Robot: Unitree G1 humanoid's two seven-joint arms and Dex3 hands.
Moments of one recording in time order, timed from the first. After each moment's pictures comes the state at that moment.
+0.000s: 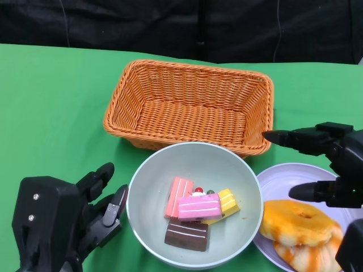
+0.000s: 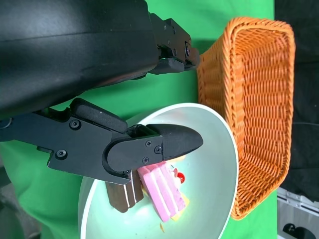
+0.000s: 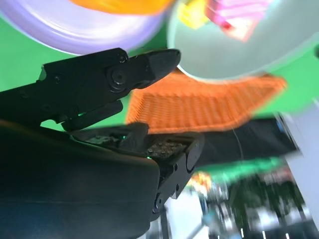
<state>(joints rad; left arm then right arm) 0.14 0.05 -0.01 -0.39 -0.14 0.59 -0.04 -0.02 -0.51 0.03 -0.31 -0.43 -0.25 0.23</state>
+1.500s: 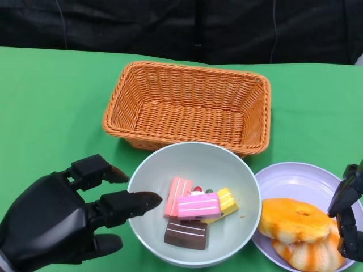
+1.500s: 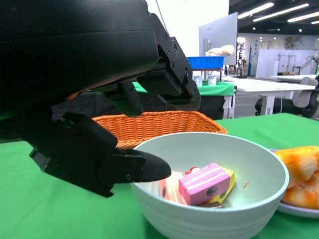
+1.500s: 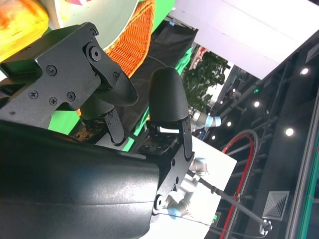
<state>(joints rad) 0.13 0.62 -0.03 -0.21 0.70 -0.73 0.10 0.28 -0.20 -0.05 -0.22 0.00 -0.70 0.03</state>
